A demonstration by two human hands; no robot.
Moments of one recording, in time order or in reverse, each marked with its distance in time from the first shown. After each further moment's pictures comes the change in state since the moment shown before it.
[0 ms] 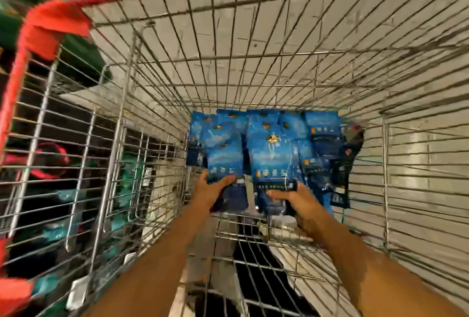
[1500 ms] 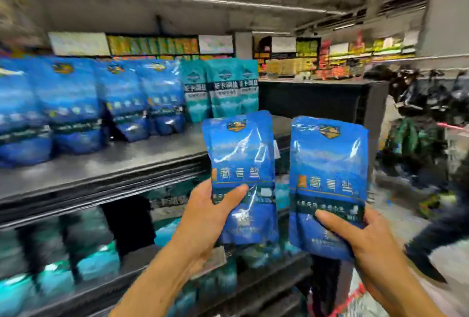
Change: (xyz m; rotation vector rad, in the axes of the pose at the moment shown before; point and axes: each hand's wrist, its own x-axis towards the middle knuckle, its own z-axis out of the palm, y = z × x) left_hand -0.676 0.097 -0.389 -0.344 0.748 1.304; right_hand -0.609 -0.202 0.356 -0.130 -0.911 -1.292
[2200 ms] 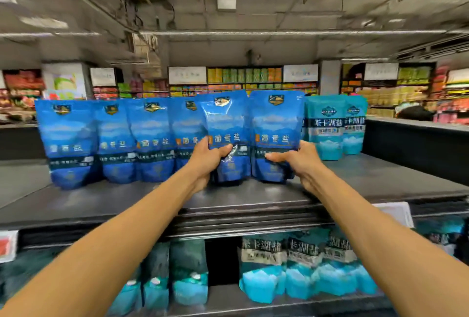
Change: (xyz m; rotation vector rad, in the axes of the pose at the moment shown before) left_hand 0.146 0.051 -0.215 0.139 0.469 -0.072; right_hand 0.197 -0.016 0.298 0.004 -0.446 0.080
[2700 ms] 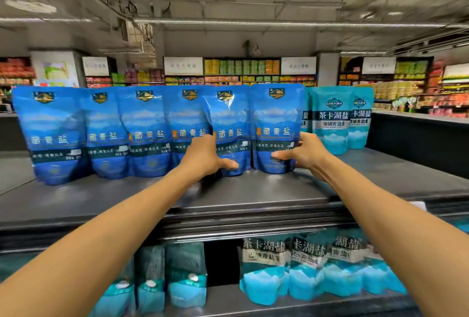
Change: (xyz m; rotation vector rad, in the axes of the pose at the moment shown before) left_hand 0.019 -0.006 -0.012 1.059 -0.001 0.205; right_hand 0.045 0.019 -0.019 -0.347 -0.092 -0.039
